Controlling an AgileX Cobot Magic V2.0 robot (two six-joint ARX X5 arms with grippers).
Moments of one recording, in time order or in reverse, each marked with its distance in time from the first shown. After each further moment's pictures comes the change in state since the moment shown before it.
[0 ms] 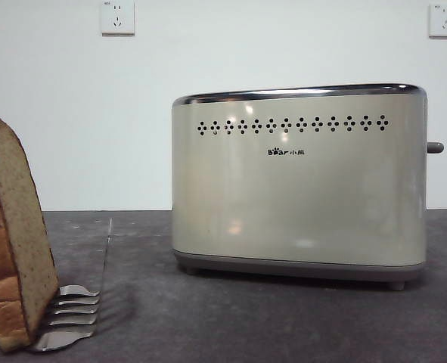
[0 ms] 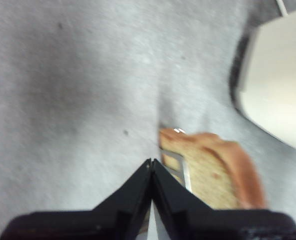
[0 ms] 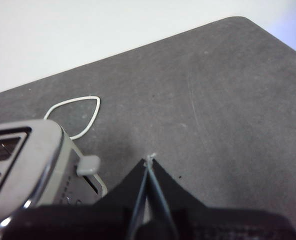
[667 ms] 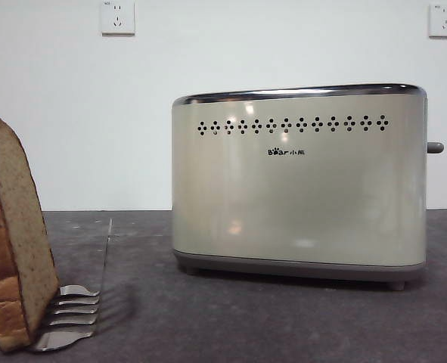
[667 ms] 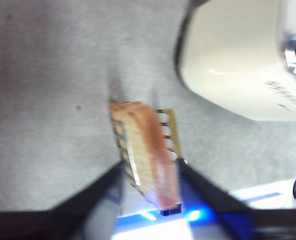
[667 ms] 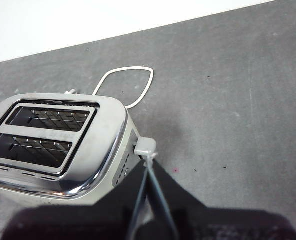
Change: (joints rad) left arm -0.099 0.002 0.285 -0.290 0.039 -0.018; right arm 0.001 0.188 0.220 -0.142 -0.240 -0.097
